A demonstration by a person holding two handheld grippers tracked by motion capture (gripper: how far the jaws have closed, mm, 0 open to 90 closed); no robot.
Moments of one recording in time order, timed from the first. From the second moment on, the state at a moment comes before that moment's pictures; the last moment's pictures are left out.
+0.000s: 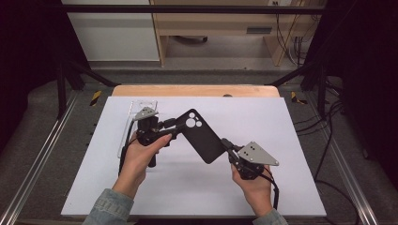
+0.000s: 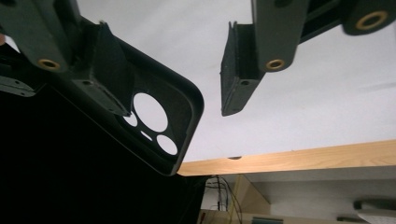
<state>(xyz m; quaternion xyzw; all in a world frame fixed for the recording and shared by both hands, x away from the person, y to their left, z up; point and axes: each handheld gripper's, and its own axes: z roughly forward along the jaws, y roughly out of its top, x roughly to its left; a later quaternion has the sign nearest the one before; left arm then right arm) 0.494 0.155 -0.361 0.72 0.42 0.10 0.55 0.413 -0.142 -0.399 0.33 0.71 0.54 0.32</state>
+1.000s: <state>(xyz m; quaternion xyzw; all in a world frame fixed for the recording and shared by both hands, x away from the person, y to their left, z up) 0.500 0.162 -0.360 0.70 0.43 0.07 0.56 0.416 -0.138 -0.407 0.32 0.72 0.53 0.32</state>
